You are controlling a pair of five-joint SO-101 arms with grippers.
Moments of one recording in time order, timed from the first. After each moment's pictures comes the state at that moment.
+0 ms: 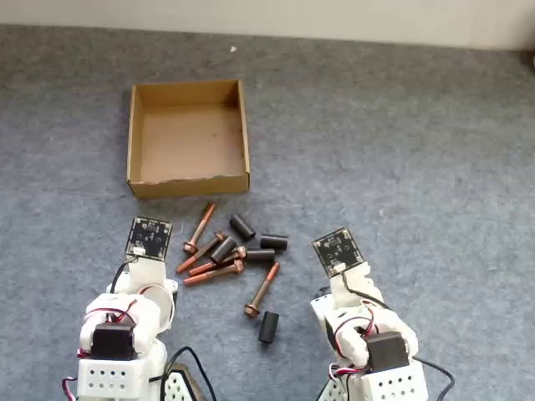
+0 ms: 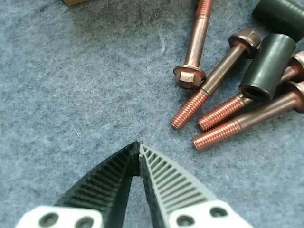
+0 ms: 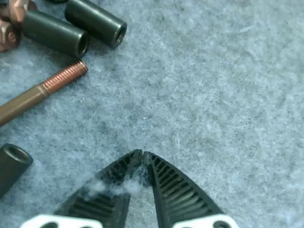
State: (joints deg) left arm -4.2 -103.9 96.0 75.5 -3.4; right arm -17.8 -103.7 95.6 71.2 16.9
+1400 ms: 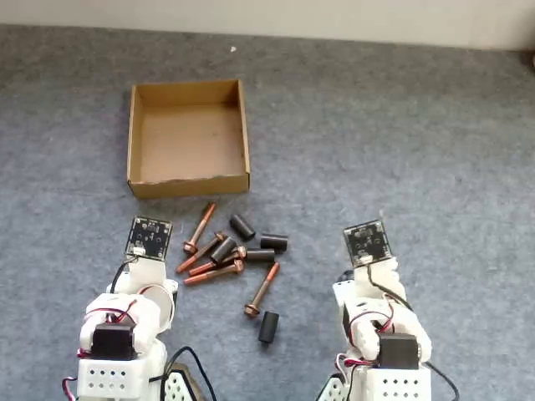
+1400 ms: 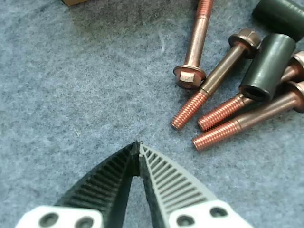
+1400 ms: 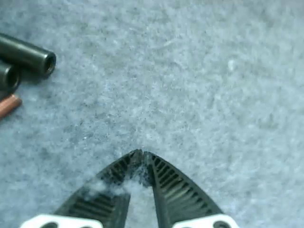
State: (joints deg) left arm -4.2 -103.9 96.0 75.5 -3.4; right arm -5.1 -103.8 92.8 66.0 23.4
